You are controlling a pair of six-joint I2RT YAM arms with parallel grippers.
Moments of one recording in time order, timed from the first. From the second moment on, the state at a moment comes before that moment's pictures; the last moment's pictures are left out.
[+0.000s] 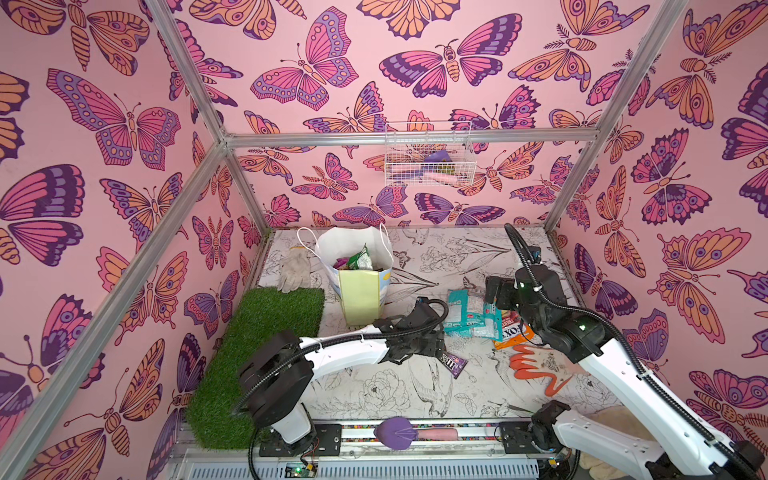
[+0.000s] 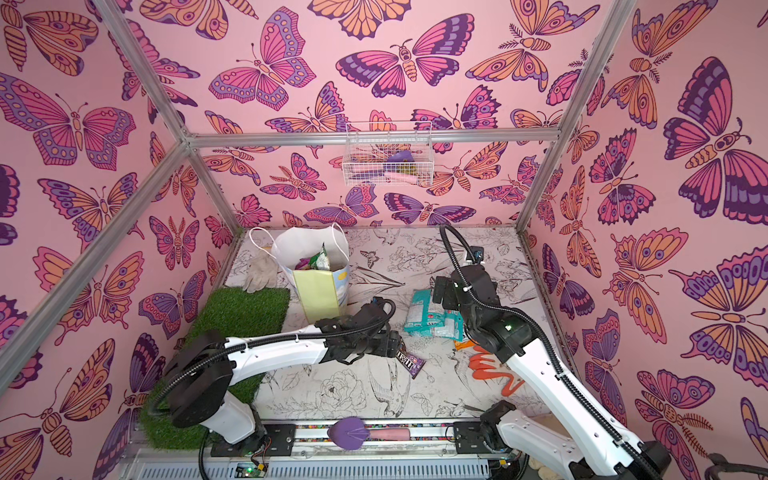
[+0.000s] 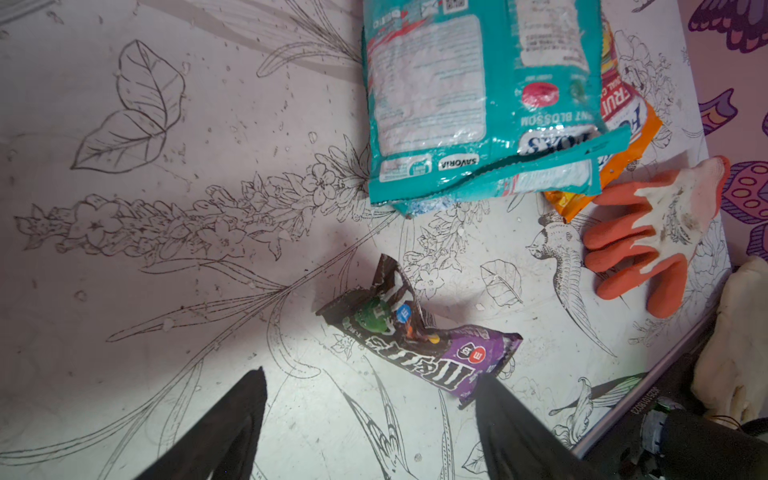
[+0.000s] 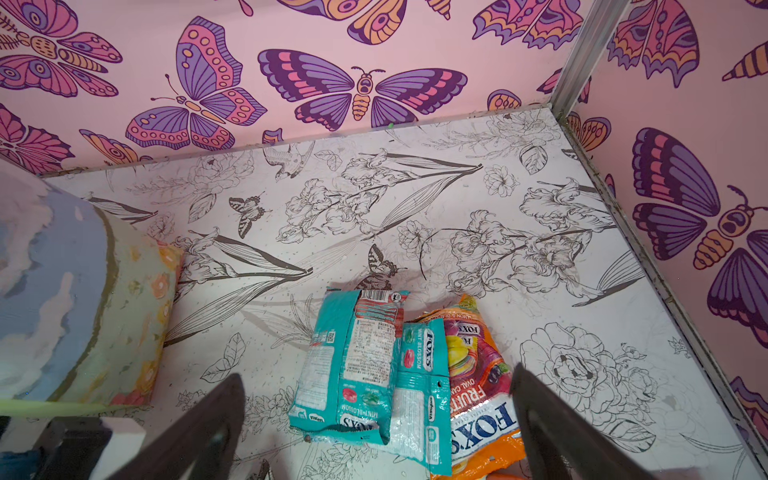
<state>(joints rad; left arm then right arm) -1.00 1.62 1.00 -0.31 -0.03 -0.75 0.54 0.97 1.04 -0.68 0.44 0.45</state>
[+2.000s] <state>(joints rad) -1.06 1.88 1.15 -0.31 0.01 -0.79 0.53 0.94 1.01 -0.68 0.44 0.48</state>
